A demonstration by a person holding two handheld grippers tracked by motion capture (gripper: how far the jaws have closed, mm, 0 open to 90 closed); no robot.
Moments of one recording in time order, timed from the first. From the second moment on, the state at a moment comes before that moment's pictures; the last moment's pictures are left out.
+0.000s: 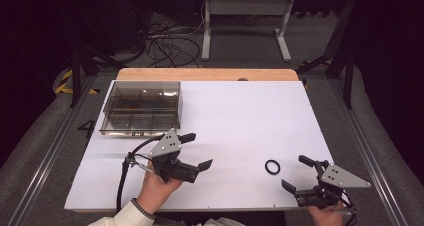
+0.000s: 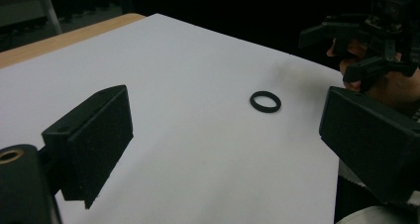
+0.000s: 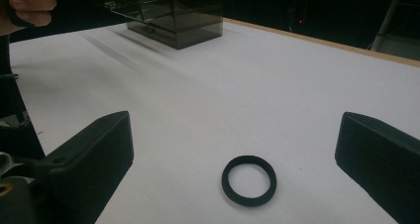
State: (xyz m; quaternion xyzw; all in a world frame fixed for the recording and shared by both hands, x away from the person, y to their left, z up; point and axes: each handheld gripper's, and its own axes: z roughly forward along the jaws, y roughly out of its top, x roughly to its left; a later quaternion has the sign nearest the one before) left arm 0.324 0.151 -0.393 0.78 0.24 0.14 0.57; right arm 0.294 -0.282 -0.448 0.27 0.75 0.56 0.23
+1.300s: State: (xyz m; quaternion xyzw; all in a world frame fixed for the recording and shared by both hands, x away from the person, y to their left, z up) left arm 0.360 0.058 -0.415 0.81 0.20 0.07 0.55; right arm 0.294 -0.285 -0.447 0.26 0.75 0.56 0.22
